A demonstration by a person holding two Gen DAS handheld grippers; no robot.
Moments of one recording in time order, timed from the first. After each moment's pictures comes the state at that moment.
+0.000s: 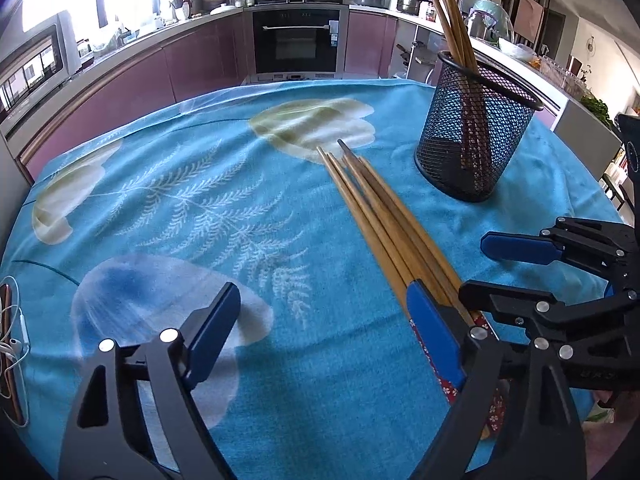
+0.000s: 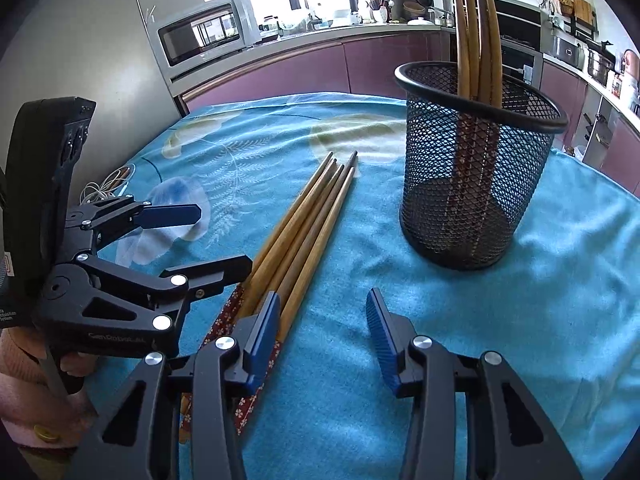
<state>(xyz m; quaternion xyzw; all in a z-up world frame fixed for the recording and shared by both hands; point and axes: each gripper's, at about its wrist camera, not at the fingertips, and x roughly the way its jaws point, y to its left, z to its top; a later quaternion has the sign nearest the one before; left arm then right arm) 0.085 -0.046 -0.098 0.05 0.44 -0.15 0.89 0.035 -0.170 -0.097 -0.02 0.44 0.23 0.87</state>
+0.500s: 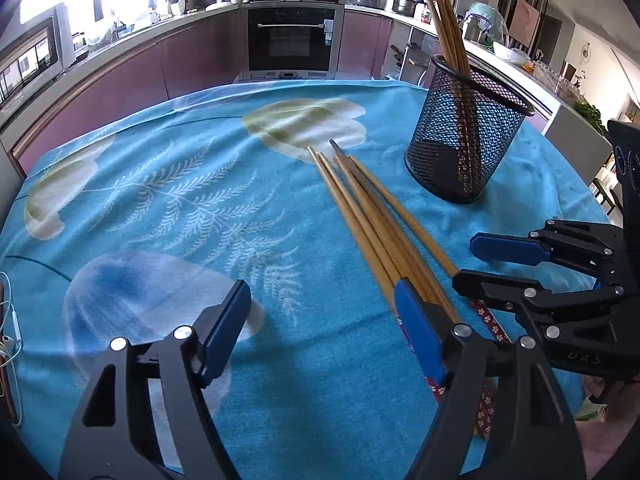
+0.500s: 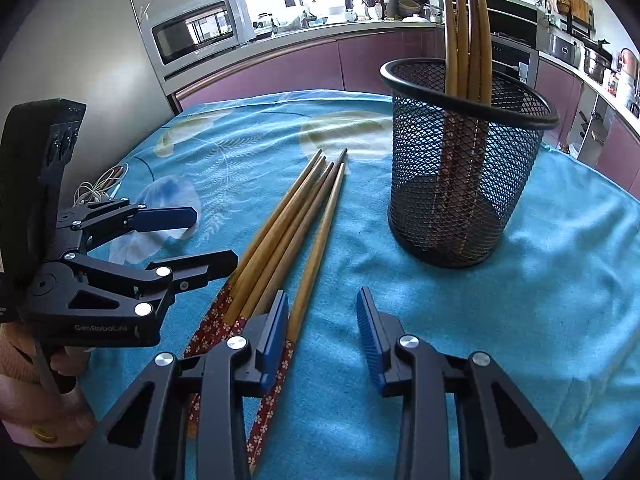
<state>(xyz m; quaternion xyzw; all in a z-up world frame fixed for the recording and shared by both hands) 0.082 -0.046 -0.097 0.03 0.44 -0.16 0.88 0.039 -0.175 -0.099 -0.02 0.44 0.22 0.87</state>
